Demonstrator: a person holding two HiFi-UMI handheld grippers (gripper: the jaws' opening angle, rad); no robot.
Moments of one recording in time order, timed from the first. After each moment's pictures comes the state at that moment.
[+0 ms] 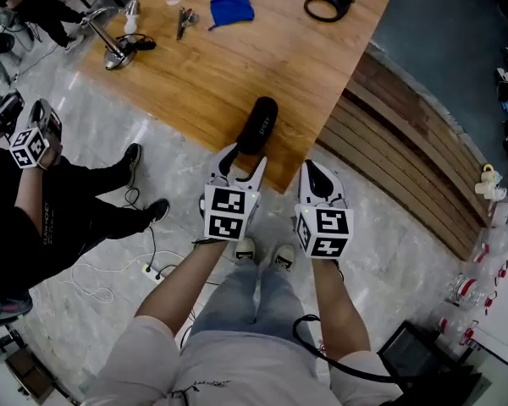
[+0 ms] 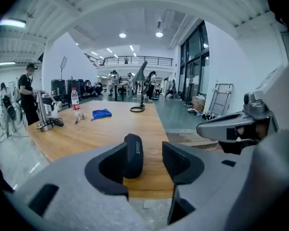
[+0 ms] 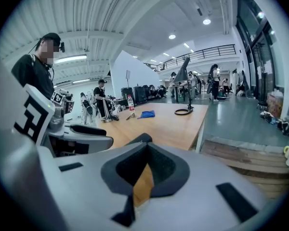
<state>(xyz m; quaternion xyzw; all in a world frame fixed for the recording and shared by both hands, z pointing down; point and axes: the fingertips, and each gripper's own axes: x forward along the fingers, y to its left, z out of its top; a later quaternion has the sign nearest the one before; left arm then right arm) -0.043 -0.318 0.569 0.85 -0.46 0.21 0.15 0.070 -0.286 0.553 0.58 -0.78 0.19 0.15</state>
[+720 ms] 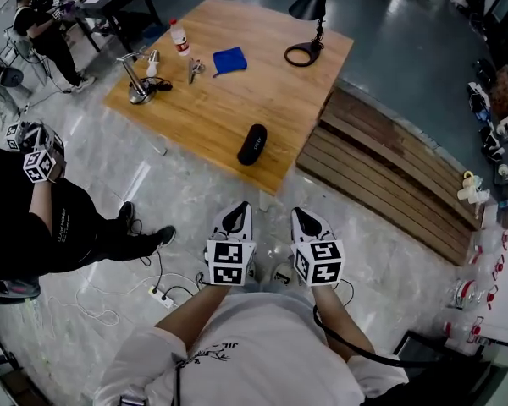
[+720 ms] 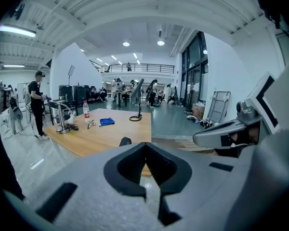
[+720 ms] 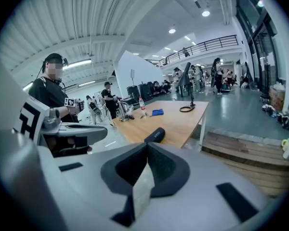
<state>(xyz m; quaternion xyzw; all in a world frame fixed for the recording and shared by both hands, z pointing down) -0.051 -0.144 0.446 0.84 -0.49 0.18 0.14 0.066 -0.120 0.454 0.54 -0.79 0.24 0.15</state>
